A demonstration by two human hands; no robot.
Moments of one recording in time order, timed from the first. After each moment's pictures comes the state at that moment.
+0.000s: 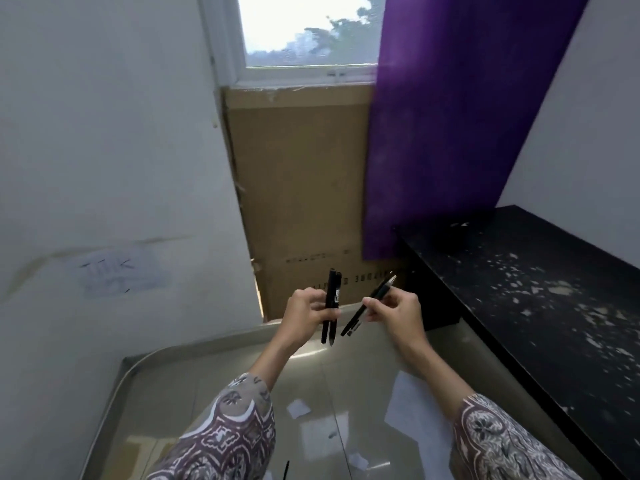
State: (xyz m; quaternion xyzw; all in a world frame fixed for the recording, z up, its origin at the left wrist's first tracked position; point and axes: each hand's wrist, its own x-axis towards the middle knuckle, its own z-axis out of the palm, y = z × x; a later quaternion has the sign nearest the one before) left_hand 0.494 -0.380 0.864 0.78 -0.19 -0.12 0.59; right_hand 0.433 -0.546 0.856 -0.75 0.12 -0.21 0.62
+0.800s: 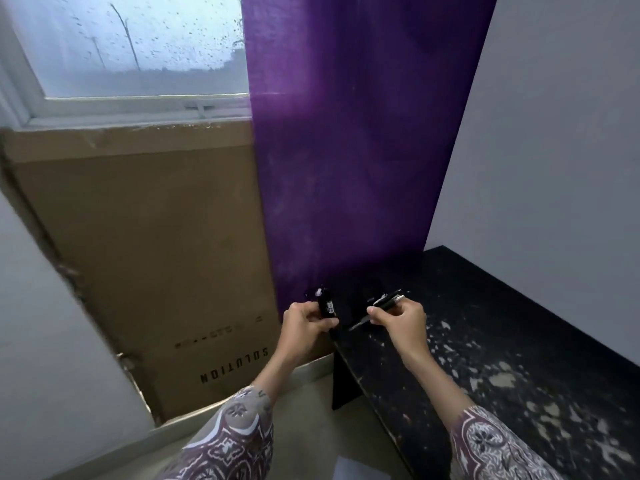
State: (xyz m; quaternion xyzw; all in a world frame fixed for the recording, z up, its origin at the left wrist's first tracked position) left_hand 0.682 -0.715 0.871 0.78 -0.23 -0.11 0.57; right_hand 0.590 -0.868 0.874 -0.73 0.26 -0.28 0.57
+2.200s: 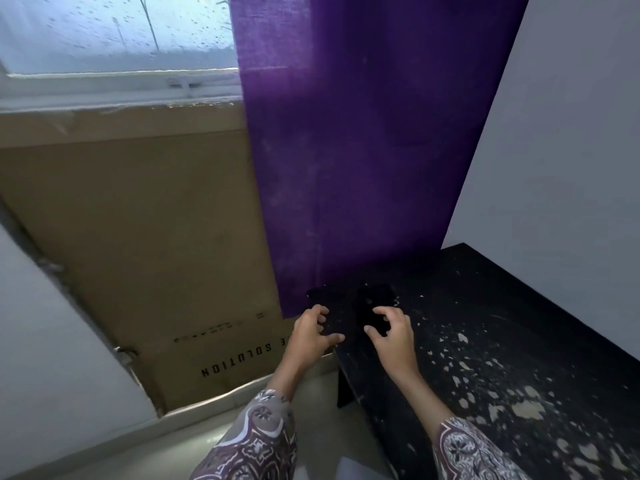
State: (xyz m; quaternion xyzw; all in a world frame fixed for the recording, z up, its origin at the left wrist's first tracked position) left_hand 0.739 -0.785 0.814 0.86 -0.20 -0.12 0.46; right_hand 0.657 -0.924 0.804 -0.84 0.23 -0.24 0.42
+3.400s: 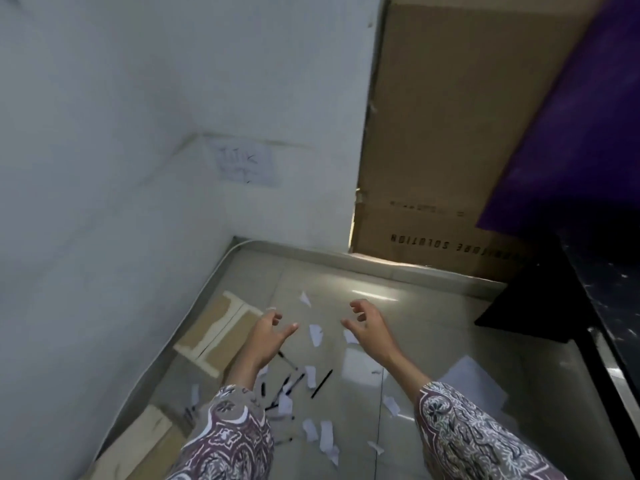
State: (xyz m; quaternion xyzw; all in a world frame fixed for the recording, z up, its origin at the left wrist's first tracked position) left_hand 0.401 -0.211 0.723 0.84 0.20 -0.11 0.50; right_hand 0.442 -0.424 0.732 -0.87 -0.03 0.13 0.47
